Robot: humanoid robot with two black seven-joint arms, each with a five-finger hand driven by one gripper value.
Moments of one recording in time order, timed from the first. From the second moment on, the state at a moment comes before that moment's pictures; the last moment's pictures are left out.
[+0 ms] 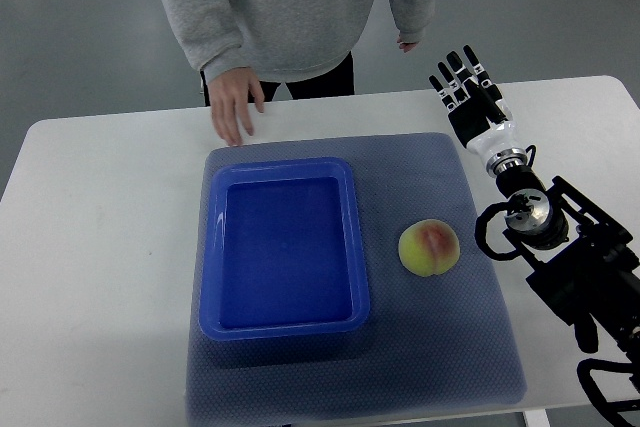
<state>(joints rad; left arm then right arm) -0.02 0.00 -0.05 -0.20 0.00 -0.13 0.10 0.58 -0.04 1.12 0.73 -0.11 0.21 0.32</state>
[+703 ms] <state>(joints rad) -0.03 0.00 -0.05 -0.21 0.01 -0.14 0.10 0.78 -0.30 0.69 0.86 -0.57 0.27 0.30</state>
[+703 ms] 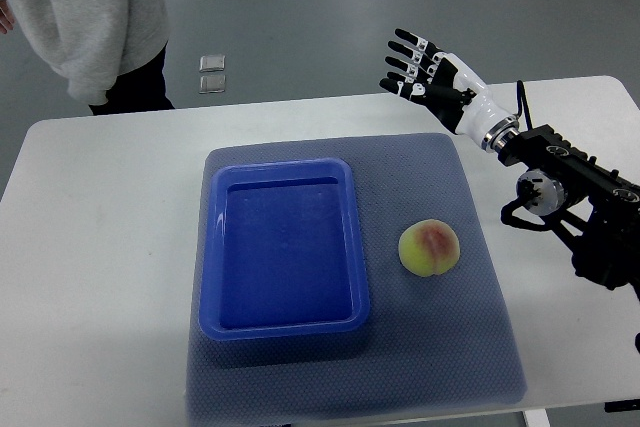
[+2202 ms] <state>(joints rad) -0.06 0.00 -0.04 -0.25 0.01 -0.14 0.10 1.69 -0.44 -0.74 1.33 -0.78 0.31 0.11</state>
